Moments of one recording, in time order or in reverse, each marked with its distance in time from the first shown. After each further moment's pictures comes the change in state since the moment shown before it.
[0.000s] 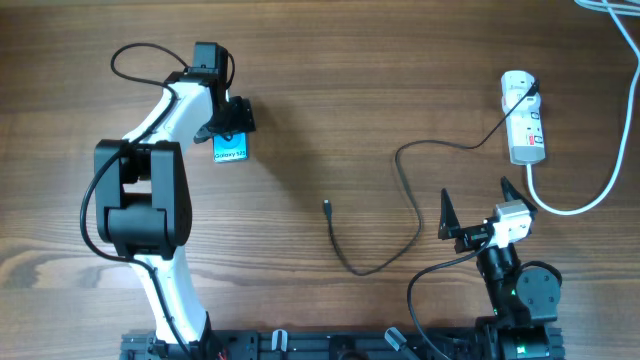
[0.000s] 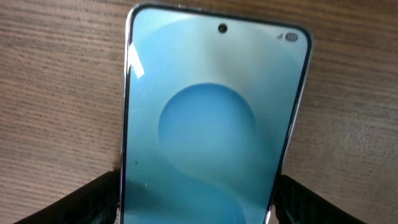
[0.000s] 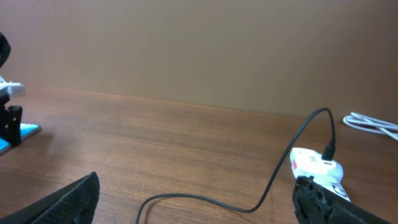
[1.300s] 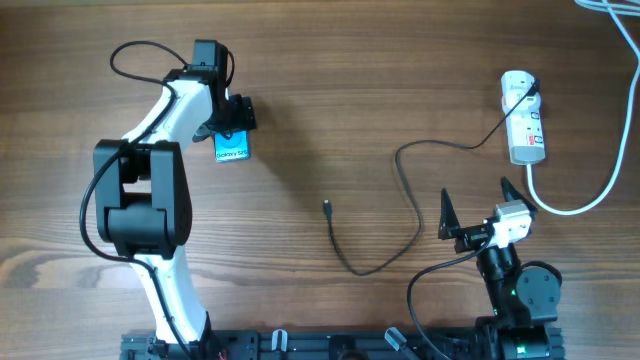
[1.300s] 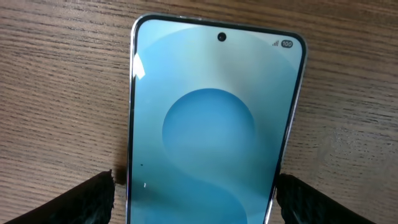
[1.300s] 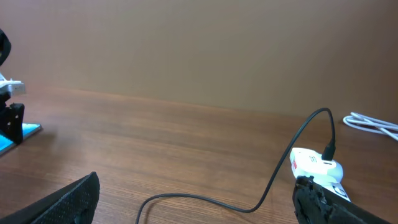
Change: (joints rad) left arm 0.000 0.000 0.021 -0.008 -0.004 -0.002; right arm 0.000 0.000 0.000 0.000 0.000 0.000
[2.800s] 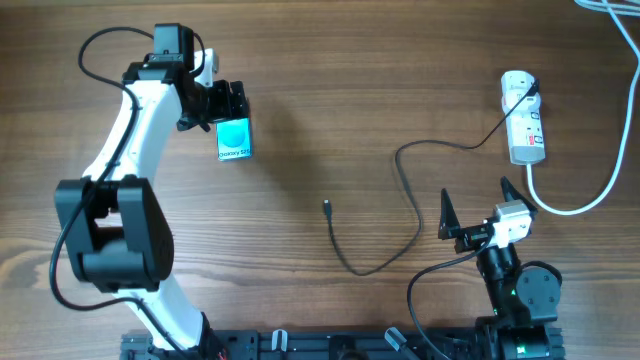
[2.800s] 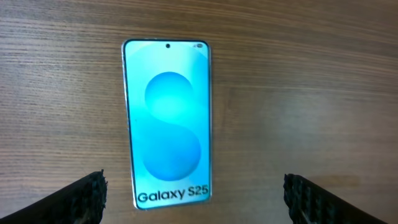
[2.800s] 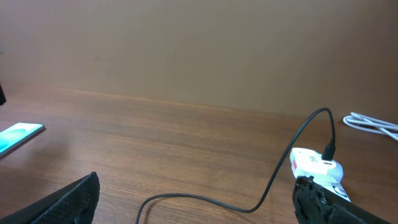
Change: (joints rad) left arm 0.066 -0.192 0.000 -0.088 0.234 0.137; right arm 0.000 0.000 0.000 0.000 0.000 0.000
